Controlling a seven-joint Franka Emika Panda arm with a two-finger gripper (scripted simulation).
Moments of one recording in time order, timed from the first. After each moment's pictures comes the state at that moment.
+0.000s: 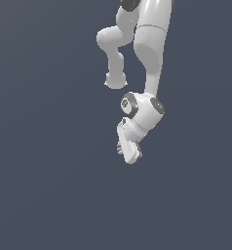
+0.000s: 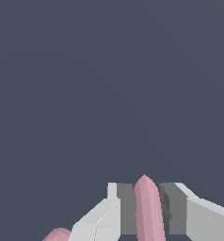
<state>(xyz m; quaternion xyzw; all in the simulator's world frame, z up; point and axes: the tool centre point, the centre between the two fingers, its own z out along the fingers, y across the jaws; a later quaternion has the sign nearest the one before) 0.010 0.018 0.050 0.75 -0.62 0.21 0.14</state>
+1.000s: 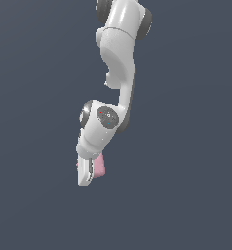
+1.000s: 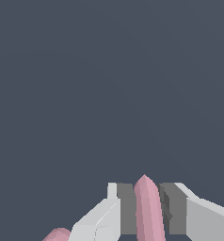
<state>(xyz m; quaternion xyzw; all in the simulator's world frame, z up) 0.105 -0.152 0.094 0.75 -0.62 0.21 0.14</state>
